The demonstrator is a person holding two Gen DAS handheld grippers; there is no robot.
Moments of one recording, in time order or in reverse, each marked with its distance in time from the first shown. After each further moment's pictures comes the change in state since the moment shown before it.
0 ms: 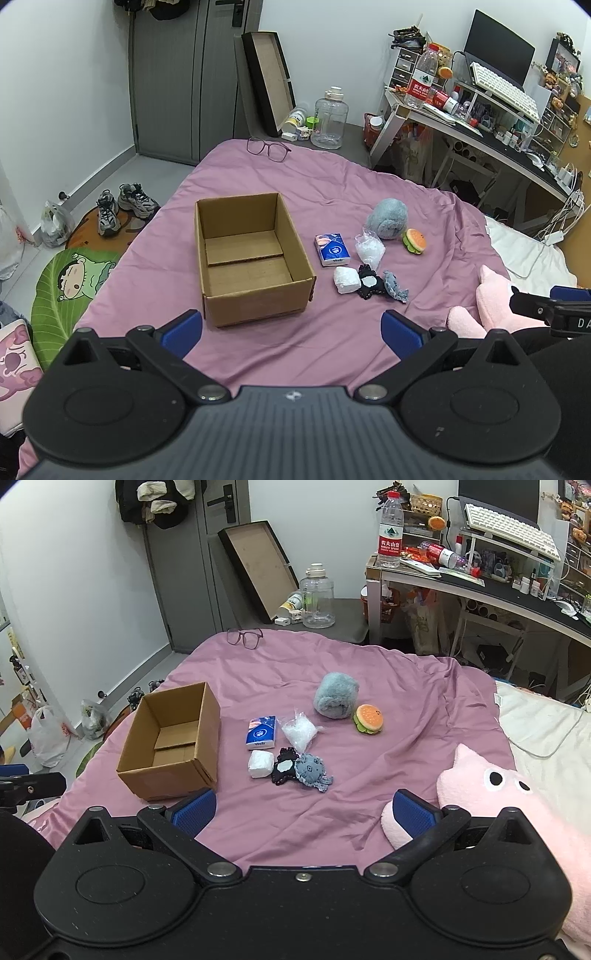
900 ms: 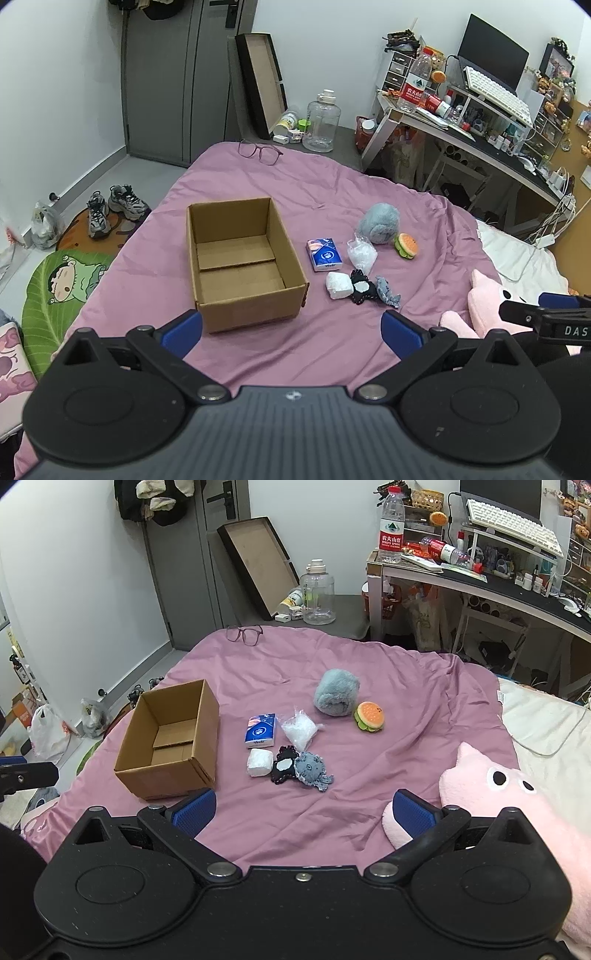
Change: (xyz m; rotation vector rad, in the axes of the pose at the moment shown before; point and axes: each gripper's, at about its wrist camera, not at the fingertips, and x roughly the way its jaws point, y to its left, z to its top) left arm -0.001 0.005 0.008 -0.003 -0.004 -0.045; right arm 0.009 -0.003 0.004 0.005 0.015 0.006
